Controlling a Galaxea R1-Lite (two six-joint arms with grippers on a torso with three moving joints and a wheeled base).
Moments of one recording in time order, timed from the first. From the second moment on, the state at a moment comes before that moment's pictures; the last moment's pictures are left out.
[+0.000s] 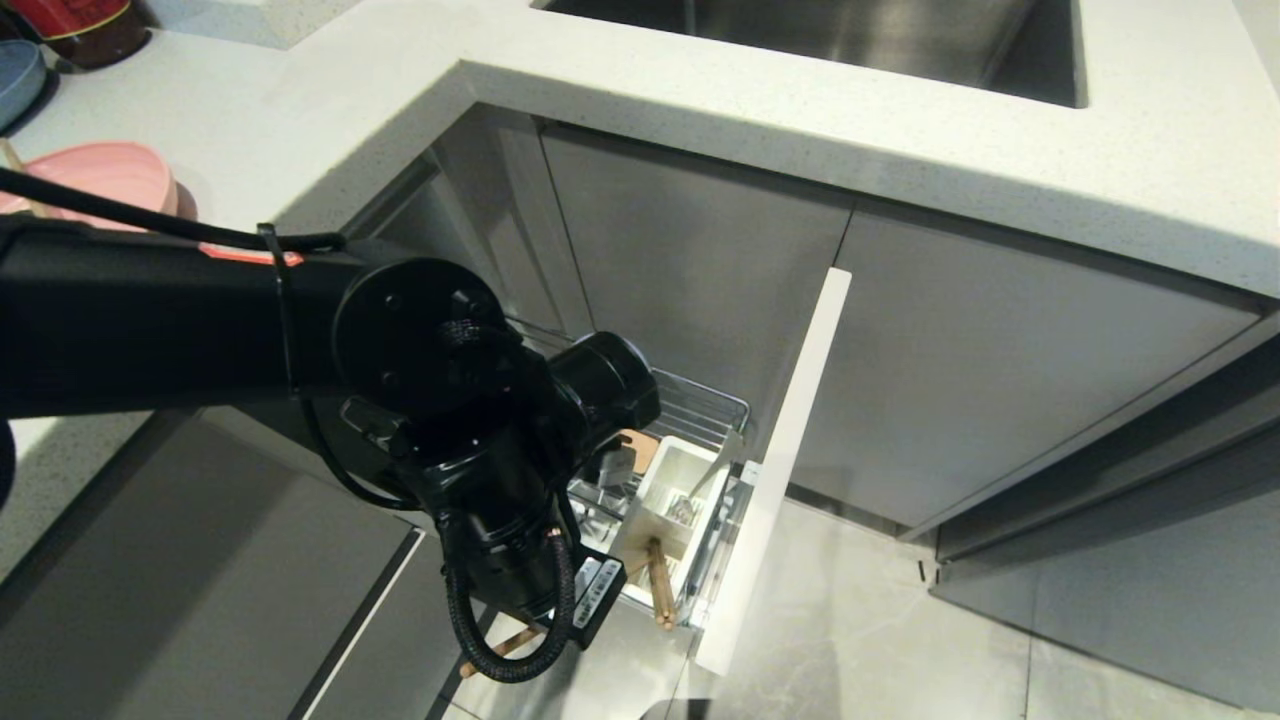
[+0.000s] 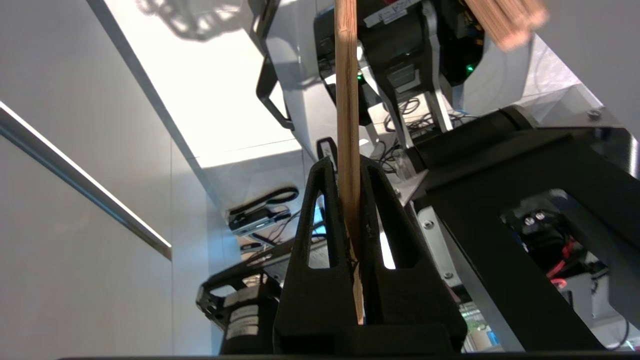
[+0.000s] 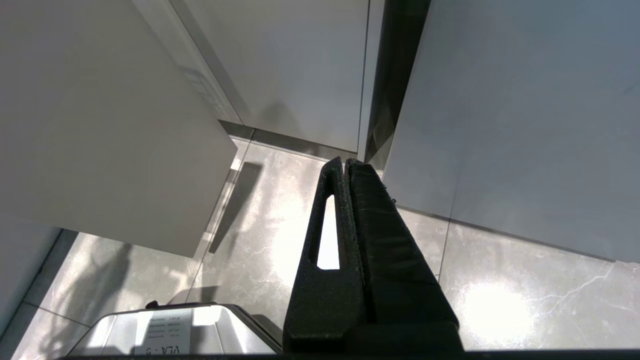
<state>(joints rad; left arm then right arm) -0.79 1.91 -1.57 1.08 0.06 -0.27 0.00 0.00 0.00 -0.01 -0.05 0.10</state>
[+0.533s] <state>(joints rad) -0.75 1.97 -1.58 0.99 0.01 -0.24 0.00 0.00 0.00 -0.01 -0.05 0.10</state>
